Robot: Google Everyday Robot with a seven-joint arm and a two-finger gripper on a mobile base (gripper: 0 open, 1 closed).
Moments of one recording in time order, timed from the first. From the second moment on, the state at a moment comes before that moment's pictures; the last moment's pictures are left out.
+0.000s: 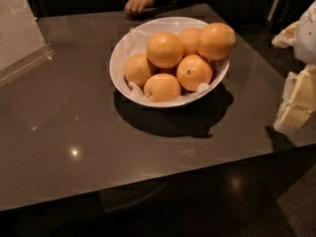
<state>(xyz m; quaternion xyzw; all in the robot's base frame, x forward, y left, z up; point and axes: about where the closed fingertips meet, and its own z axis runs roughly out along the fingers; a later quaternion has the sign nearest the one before) 0.438 -0.217 0.976 -0.60 0.78 -0.03 0.16</state>
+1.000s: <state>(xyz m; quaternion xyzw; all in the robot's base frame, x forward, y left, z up) 0.506 -0.179 1.008 -0.64 0.74 0.00 0.20</state>
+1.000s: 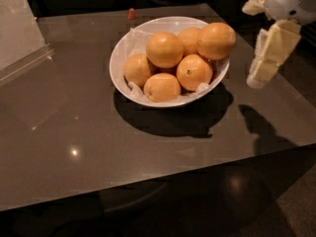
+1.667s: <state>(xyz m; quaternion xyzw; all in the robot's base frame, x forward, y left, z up) 0.584 -0.138 1.020 -0.66 0.71 0.00 0.25</state>
